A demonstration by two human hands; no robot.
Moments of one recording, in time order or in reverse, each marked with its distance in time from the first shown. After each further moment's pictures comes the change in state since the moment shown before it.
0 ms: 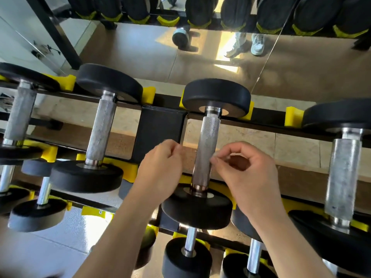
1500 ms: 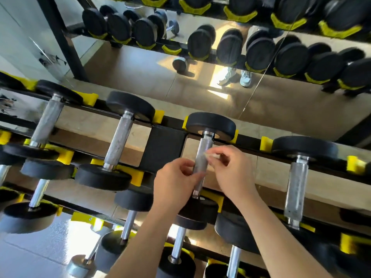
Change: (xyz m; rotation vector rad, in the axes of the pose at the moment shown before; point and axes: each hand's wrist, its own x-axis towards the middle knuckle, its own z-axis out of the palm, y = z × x) left_hand -0.029 0.007 0.008 -0.105 0.105 0.072; right_hand 0.021 -0.024 -0.002 -0.392 0.017 -0.191
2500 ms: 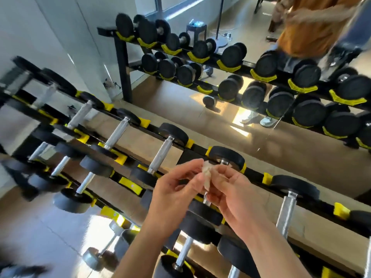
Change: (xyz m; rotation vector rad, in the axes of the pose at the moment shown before) left_hand -0.129 0.082 -0.120 -0.678 0.093 0.264; right_hand -0.053 -0.152 -0.092 0.896 -0.485 0.438
